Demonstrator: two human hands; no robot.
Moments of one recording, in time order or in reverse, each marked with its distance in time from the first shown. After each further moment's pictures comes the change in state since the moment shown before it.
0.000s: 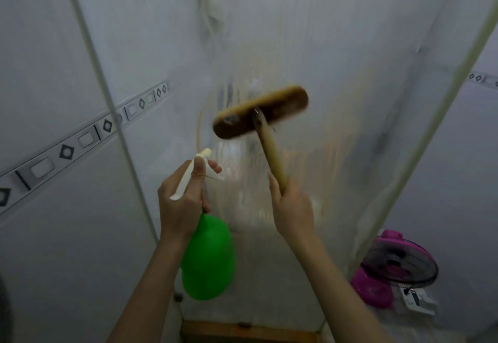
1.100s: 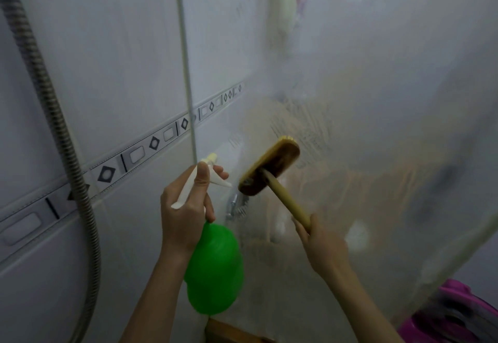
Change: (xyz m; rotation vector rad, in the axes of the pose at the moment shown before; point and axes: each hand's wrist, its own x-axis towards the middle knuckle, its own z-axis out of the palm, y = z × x) left_hand -0.007 0.008 -0.083 0.024 0.153 -0.010; right_hand -0.018 0.019 0.051 -0.411 -0.222 -0.128
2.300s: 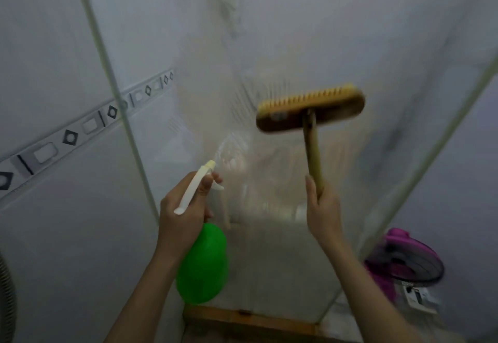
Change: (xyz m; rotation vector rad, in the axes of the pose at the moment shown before) left_hand -0.030 -0.030 0.071 0.113 -0.194 -0.032; right_hand 0.010 0.075 -0.040 0.572 0.393 0.153
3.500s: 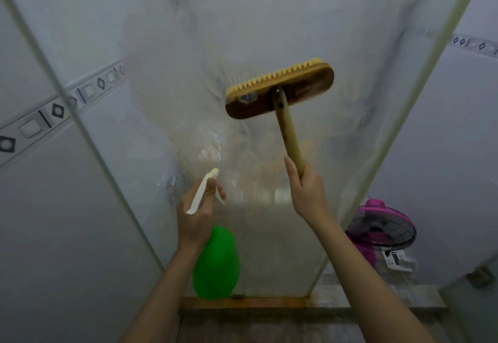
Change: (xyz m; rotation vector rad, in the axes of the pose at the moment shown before) left_hand -0.006 -0.056 0.073 -0.047 0.003 -0.095; right_hand 0.004 0.011 -0.023 0.048 -0.105 -0.017
